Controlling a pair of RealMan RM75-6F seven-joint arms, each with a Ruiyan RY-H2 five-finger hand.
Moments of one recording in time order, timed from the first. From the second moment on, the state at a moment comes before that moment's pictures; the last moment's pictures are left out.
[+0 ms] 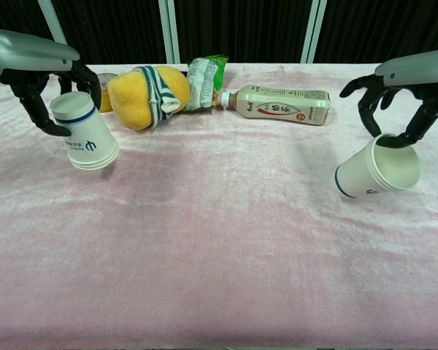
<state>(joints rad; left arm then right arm) -0.97 -1.17 -0.03 -1.89 0.60 0.98 0.69 0.94 -1.06 0.04 -1.89 -0.69 0.77 -0.48</state>
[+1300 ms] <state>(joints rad) -0.89 -1.23 0.00 -1.71 0.80 0.87 0.49 1.19 -1.15 -0.07 -1.93 -0.25 0.82 -0.70</state>
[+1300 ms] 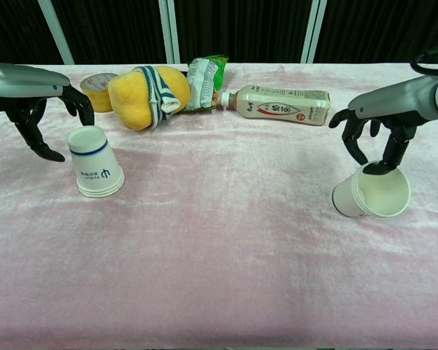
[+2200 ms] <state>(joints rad) -0.87 -1.15 -0.04 -1.78 0.87 0.93 0.48 1.18 -1.01 -0.05 -2.02 -0.32 0.83 -0.58</state>
